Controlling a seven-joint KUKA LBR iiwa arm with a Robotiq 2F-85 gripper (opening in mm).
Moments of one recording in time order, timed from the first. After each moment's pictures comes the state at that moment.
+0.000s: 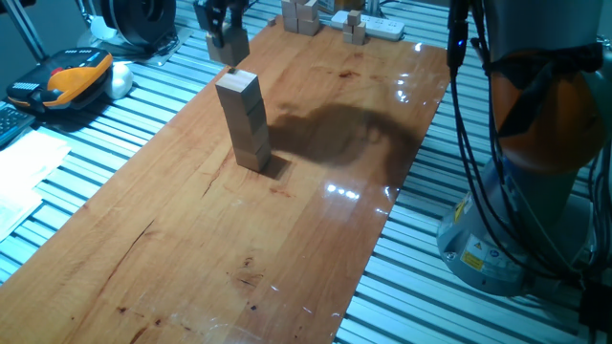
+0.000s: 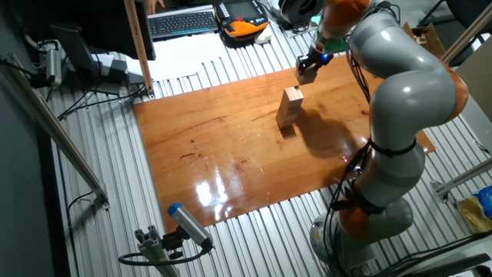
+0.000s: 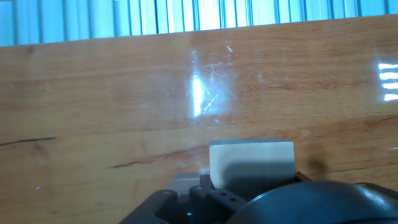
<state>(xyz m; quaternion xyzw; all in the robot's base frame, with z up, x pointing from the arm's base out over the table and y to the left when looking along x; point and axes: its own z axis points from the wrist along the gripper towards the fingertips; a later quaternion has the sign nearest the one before) 0.592 -0.063 0.288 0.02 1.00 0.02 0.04</state>
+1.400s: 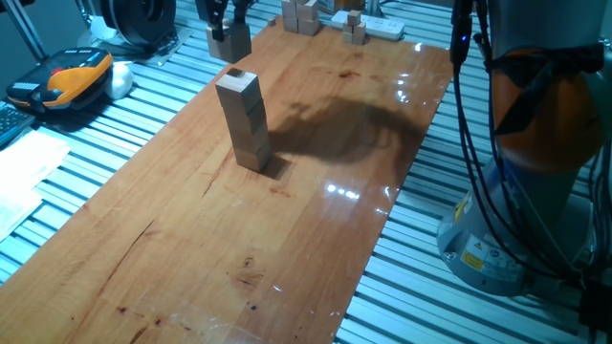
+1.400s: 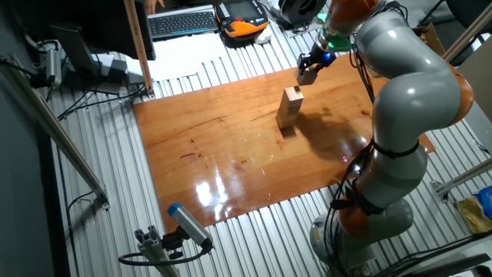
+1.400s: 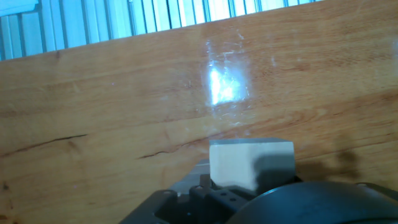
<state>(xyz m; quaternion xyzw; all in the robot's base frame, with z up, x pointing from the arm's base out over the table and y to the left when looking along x) 0.576 -0.042 0.305 0.06 1.00 0.06 0.02</state>
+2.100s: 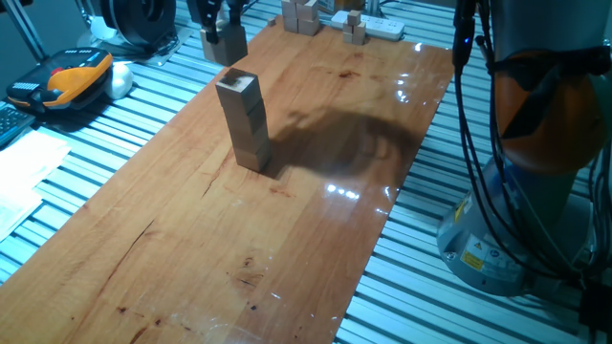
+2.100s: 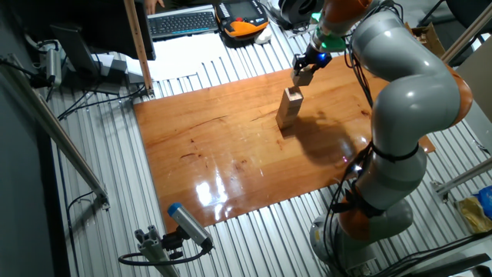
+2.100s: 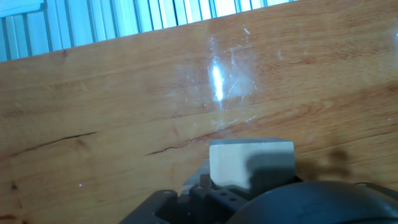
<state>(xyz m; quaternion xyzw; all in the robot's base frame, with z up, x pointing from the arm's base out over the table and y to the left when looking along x) 0.571 -0.021 0.312 0.07 1.00 0.05 0.02</state>
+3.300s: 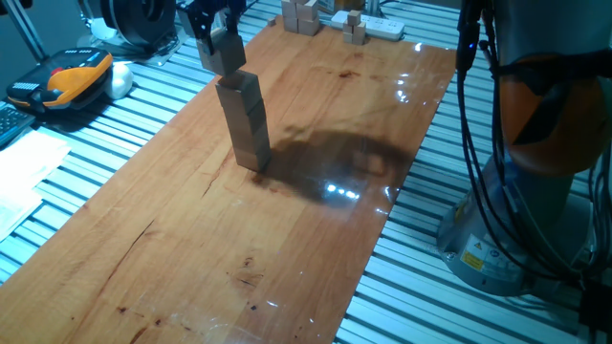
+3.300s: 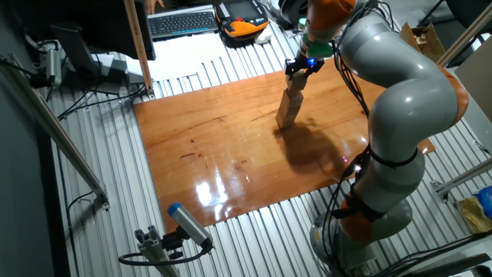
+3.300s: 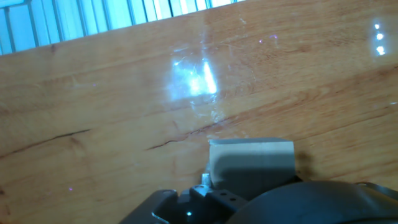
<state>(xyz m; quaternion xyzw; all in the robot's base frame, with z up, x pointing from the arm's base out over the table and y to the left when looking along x) 0.560 0.006 0.308 0.08 1.00 0.00 0.02</state>
